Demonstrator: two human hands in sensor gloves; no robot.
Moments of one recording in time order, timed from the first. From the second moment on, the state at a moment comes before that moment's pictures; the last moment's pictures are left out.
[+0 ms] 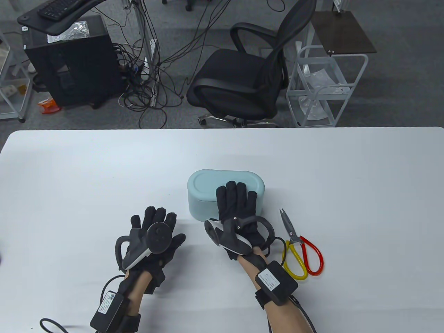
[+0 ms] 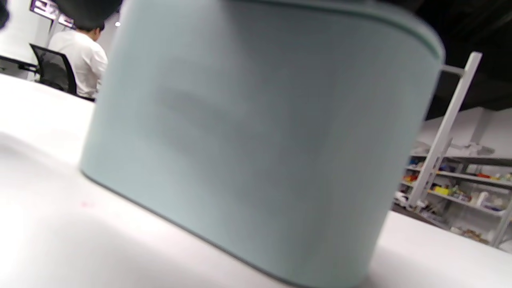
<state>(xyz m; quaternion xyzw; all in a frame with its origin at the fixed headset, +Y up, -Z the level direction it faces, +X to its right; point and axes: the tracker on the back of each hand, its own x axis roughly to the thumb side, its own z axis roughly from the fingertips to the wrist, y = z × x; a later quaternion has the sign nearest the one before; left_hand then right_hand) -0.206 -0.734 -0.302 -0.03 -0.06 0.10 0.99 0.006 -0.725 -0.343 -0.13 0.14 -0.97 0.12</state>
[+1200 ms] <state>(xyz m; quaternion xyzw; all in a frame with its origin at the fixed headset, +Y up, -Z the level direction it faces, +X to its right) -0.196 -0.735 -0.291 0.01 -0.10 0.10 0.99 0.245 -0.723 -0.275 -0.03 0.06 -1.00 -0.06</state>
